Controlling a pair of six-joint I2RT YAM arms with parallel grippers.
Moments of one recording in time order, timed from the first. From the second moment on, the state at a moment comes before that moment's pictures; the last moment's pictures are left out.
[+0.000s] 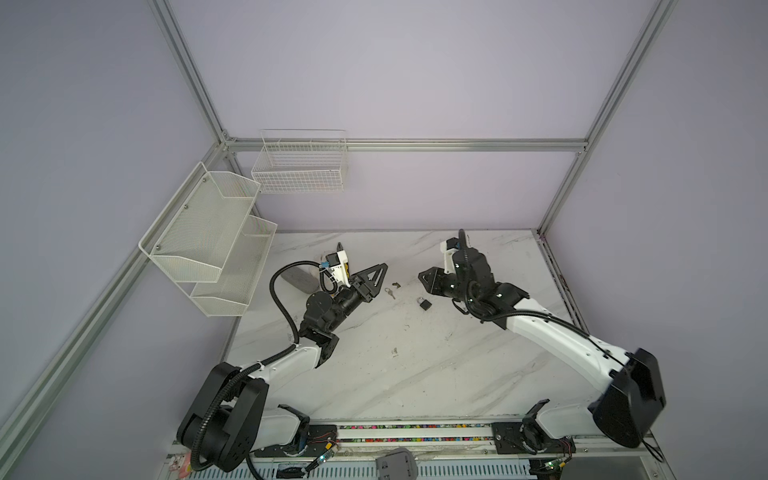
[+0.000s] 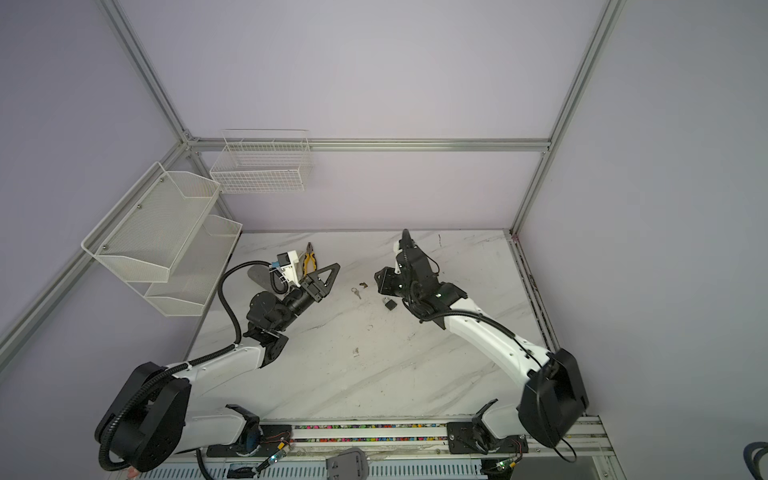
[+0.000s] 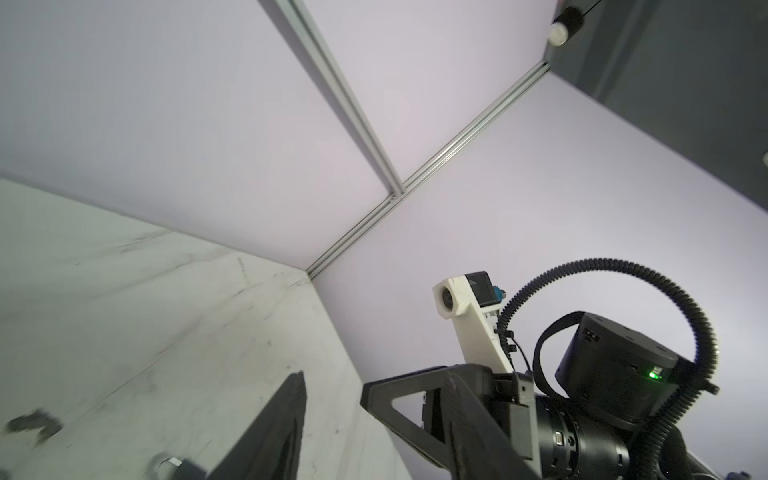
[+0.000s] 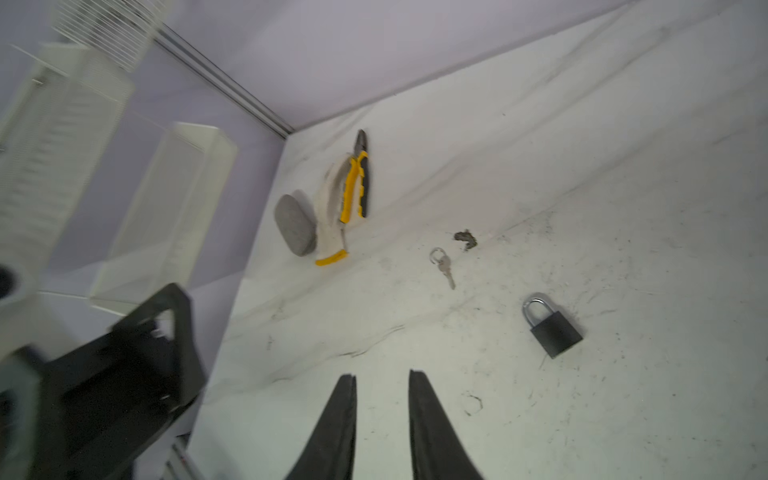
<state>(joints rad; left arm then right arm) -0.41 1.29 0.55 0.88 0.29 -0.90 0.68 1.50 1.15 -0.24 -0.02 0.68</state>
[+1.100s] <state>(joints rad) -0.27 1.30 0.55 0.40 0.15 -0.76 0.74 2.33 1.72 -0.23 0.15 0.26</state>
